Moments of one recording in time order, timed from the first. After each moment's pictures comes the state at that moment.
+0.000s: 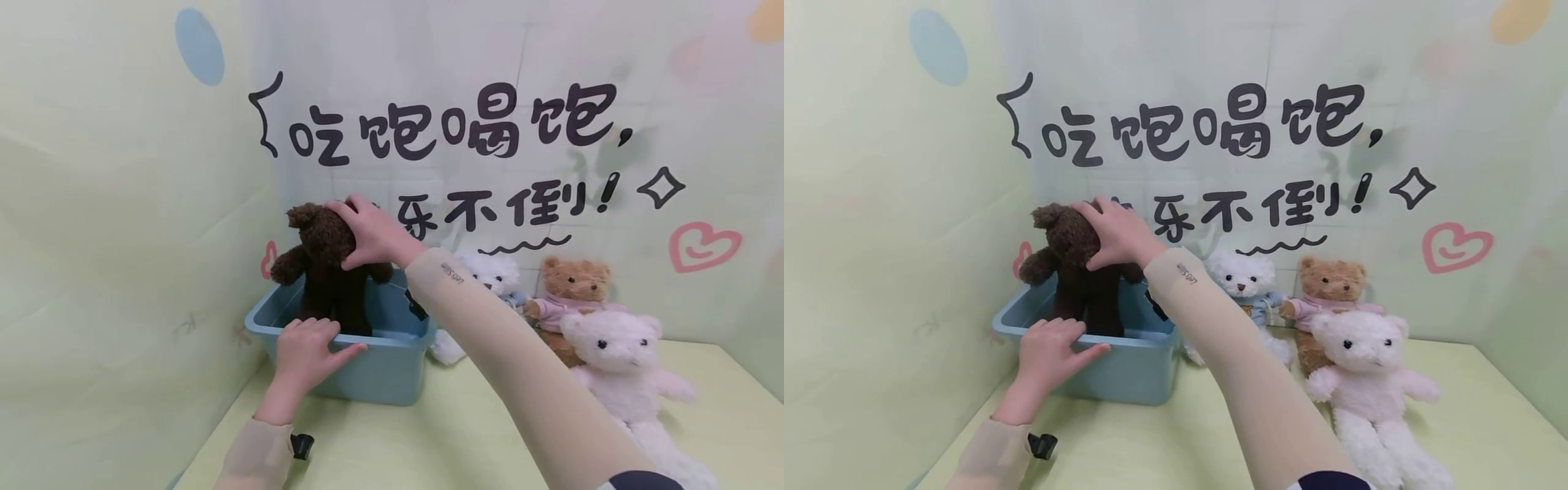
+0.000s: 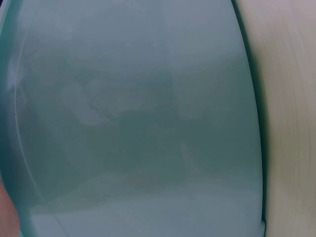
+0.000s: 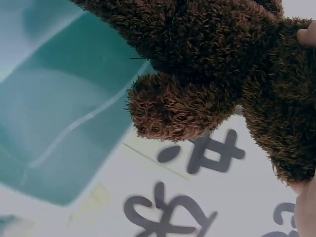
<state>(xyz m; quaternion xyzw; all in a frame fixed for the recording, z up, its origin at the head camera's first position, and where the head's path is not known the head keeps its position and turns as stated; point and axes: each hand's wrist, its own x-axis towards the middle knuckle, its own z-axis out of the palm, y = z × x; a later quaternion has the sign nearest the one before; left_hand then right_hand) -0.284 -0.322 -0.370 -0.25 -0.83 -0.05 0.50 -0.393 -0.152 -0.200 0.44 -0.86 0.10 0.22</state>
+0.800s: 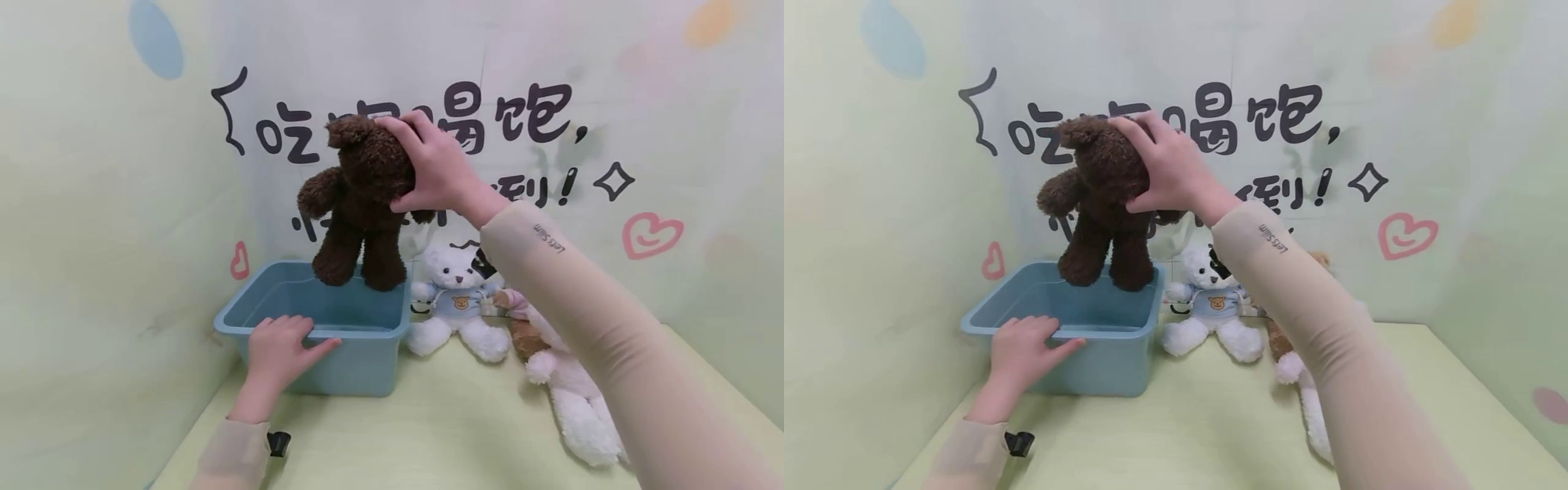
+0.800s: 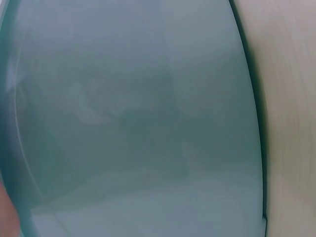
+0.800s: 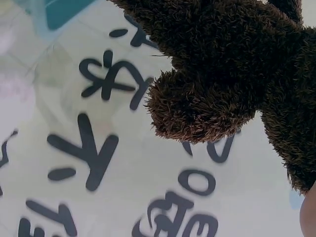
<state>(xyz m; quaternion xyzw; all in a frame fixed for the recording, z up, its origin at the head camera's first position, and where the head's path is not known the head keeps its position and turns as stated) -0.287 -0.320 -0.374 -0.25 -0.82 -0.07 0.52 -0.338 -0.022 -0.110 0.44 -0.78 0.08 0.43</state>
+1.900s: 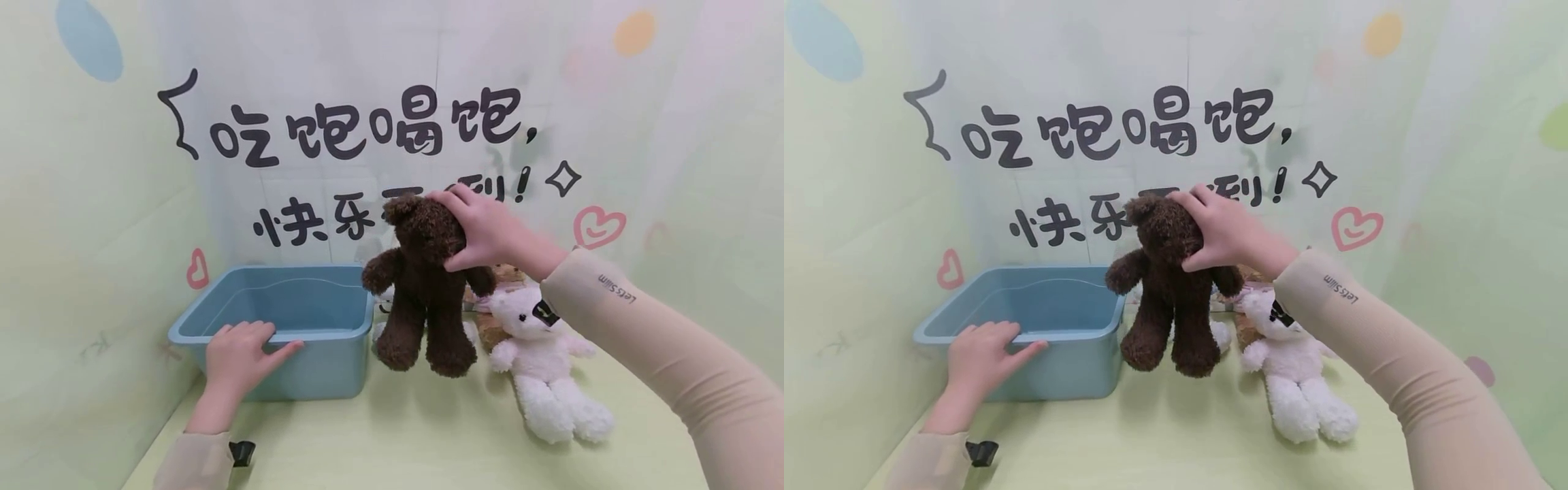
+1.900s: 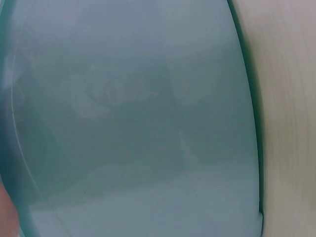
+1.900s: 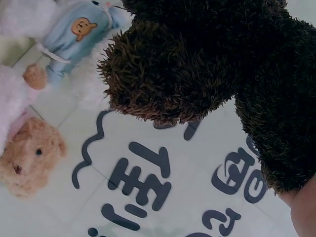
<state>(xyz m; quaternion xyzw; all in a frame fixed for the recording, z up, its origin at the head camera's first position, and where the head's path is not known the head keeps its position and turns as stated) -0.287 -0.345 -0.370 -0.25 -0.82 -0.07 0.51 -0.300 0.073 -0.172 0.37 -0.88 0.04 0.29</state>
